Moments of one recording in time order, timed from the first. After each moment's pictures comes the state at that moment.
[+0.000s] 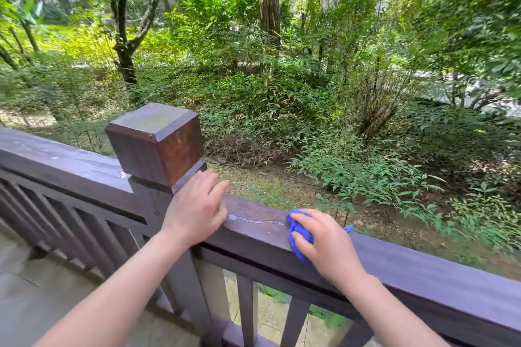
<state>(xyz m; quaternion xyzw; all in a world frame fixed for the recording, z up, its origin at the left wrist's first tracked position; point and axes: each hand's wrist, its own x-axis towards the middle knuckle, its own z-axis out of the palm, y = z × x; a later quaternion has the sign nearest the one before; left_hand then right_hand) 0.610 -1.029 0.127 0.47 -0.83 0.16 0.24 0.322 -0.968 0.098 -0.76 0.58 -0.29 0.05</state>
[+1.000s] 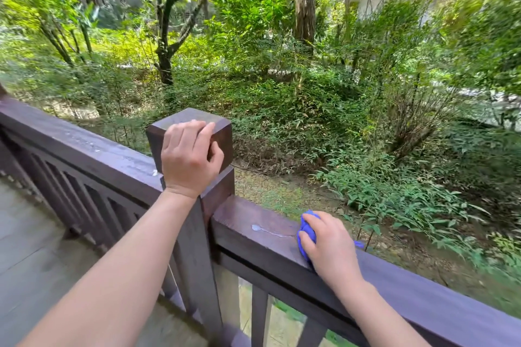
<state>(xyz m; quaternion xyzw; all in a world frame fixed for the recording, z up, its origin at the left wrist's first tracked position) 0.651 -1.079 0.198 0.47 -0.61 0.44 0.46 0.355 -1.006 0.096 -0.75 0.59 -0.29 0.02</state>
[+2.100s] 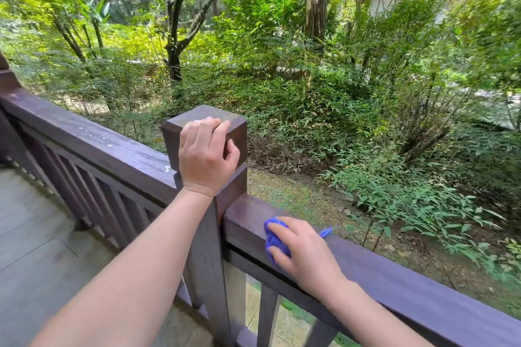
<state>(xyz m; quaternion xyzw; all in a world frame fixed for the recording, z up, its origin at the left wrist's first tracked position) 0.649 -1.082 0.196 0.49 -0.60 0.41 0.48 0.412 -0.999 0.099 -0.86 0.43 -0.26 0.05</state>
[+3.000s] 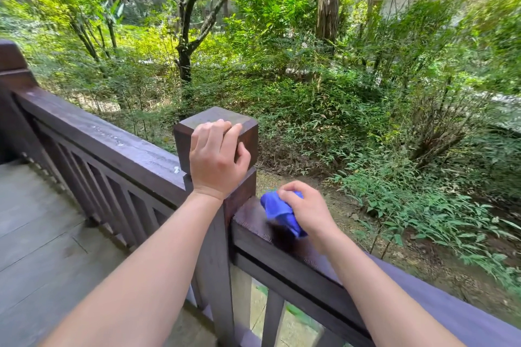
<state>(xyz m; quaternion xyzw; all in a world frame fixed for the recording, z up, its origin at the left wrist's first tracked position) 0.651 -1.081 0.196 0.50 -0.60 0.41 0.48 0.448 -1.068 0.145 -0.70 0.53 -0.38 0.31</state>
